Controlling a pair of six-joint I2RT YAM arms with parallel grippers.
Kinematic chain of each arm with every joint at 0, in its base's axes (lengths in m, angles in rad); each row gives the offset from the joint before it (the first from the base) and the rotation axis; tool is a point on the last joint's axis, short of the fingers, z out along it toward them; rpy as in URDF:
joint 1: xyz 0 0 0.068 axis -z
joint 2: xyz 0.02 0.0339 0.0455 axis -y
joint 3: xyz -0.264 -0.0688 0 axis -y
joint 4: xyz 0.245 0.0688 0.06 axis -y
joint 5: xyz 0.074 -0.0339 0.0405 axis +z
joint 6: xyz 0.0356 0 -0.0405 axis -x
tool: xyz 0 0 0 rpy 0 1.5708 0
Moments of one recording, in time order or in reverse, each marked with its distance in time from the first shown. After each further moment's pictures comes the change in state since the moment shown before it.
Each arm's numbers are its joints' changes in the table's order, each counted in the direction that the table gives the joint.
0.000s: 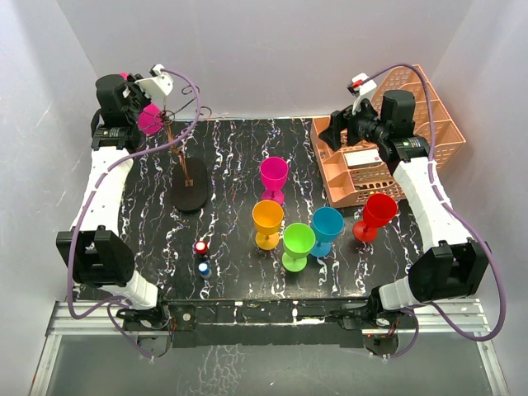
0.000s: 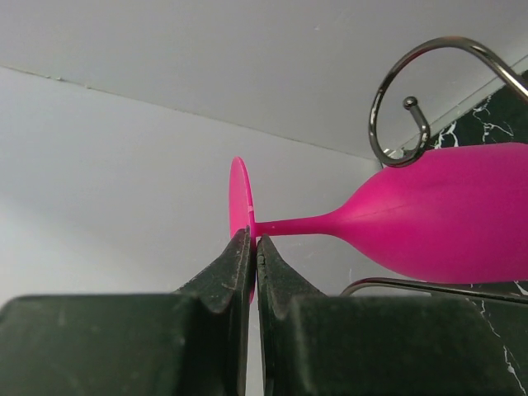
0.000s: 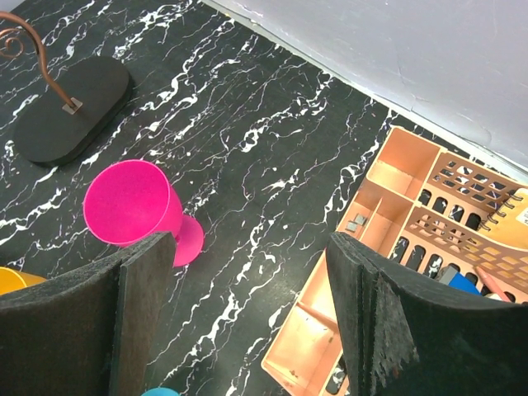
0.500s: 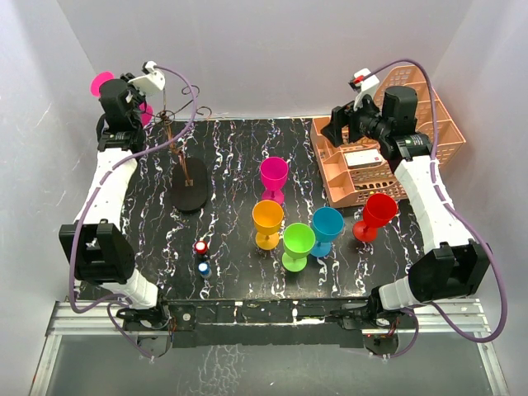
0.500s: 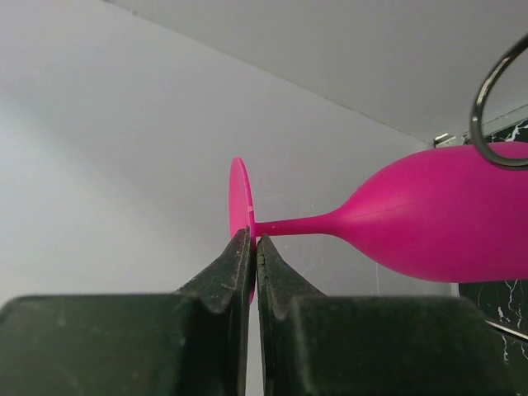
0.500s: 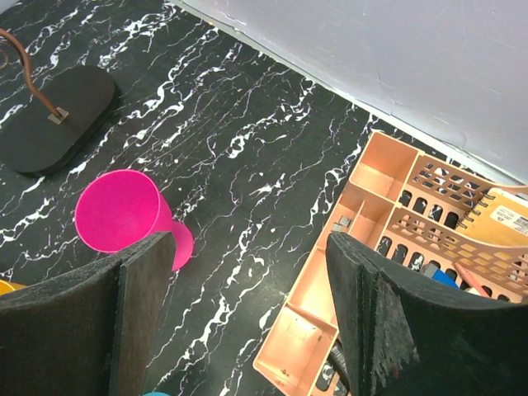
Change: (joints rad) left arm 0.000 -0.024 -0.077 0.207 0.213 0.032; right arm -0.006 -0.001 0.041 -0.031 -0.053 0.003
